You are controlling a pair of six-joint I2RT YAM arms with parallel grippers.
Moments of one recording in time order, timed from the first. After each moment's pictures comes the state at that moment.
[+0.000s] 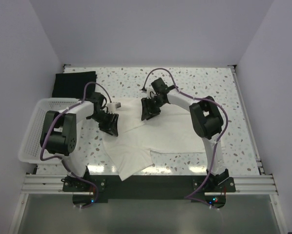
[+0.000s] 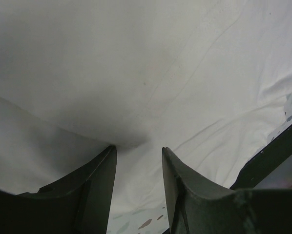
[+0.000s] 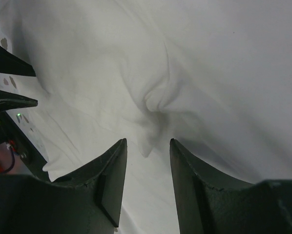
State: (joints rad) left arm -0.14 1.73 1.00 -0.73 0.52 0.18; right arm 0.53 2.20 1.66 -0.60 -0.56 0.23
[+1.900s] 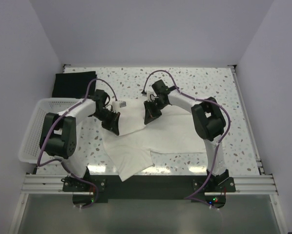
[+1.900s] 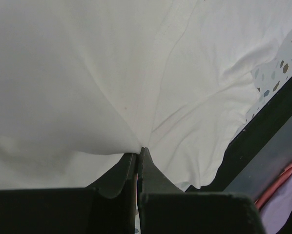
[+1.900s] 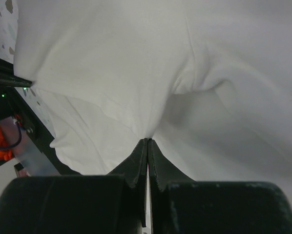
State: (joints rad) left arm -0.20 1.70 1.07 -0.84 0.60 0.26; right arm 0.54 2.16 1.61 -0.67 -0.62 0.19
